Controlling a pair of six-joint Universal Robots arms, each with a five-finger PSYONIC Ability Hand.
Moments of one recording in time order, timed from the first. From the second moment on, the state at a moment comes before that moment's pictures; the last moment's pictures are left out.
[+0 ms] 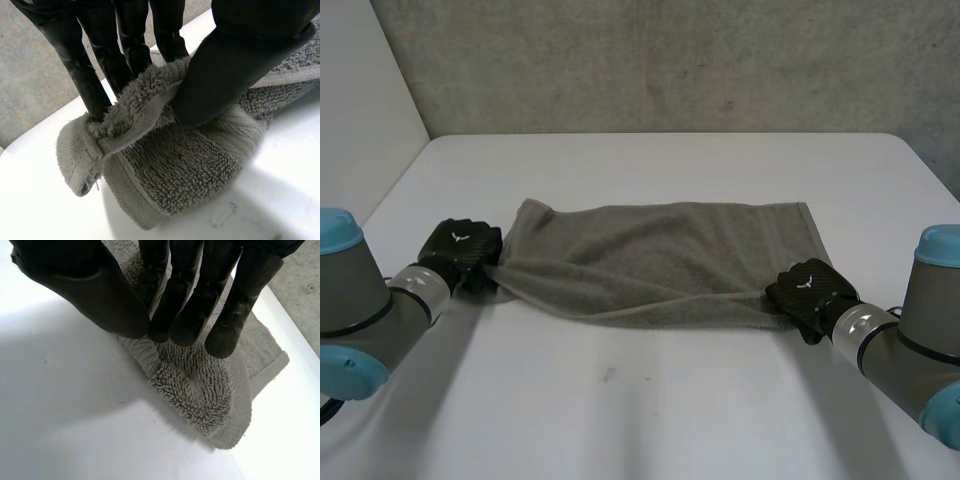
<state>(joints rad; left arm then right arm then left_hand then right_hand) 4.58 -2.09 -1.67 3.47 -1.31 3.53 1.81 -1.09 1.72 -0.12 1.32 2.37 1.17 1.20 1.20 1.20 1.01 1.32 1.34 1.33 1.34 1.19</state>
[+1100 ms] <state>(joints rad) 4.53 -1.95 -1.63 3.24 -1.27 3.52 1.66 -1.11 1.35 0.51 1.26 2.23 1.20 1.22 1.22 1.22 1.03 1.11 1.10 1.13 1.12 0.94</state>
